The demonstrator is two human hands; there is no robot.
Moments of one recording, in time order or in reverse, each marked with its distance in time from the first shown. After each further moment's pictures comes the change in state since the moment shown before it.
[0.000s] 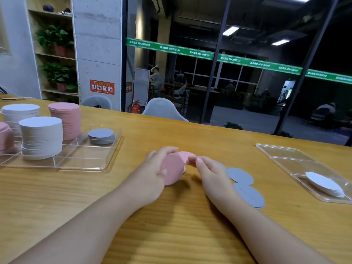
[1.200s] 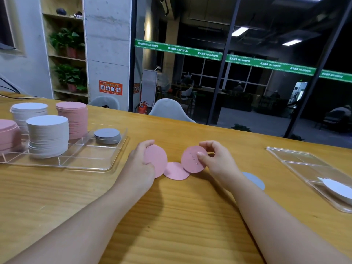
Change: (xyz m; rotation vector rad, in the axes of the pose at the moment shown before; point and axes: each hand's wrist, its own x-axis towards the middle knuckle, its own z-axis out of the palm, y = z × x) left_hand 0.016 -0.023 -0.009 -0.179 0.334 -0.285; right_hand 0.060 0.017 -0.008 -0.090 0.100 0.007
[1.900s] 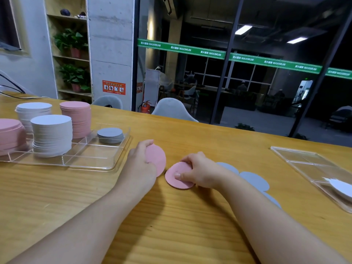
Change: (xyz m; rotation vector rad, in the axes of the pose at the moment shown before) left_hand -0.002 0.004 -0.004 0.108 0.061 0.018; right_hand -0.007 -0.029 0.023 -0.509 -0.511 0.067
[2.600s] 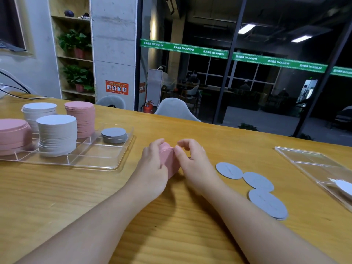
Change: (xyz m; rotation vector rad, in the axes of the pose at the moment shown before) left_hand -0.006 0.001 0.006 0.094 -0.138 0.209; right_hand -0.001 -0.023 0.024 0.384 0.443 -0.246
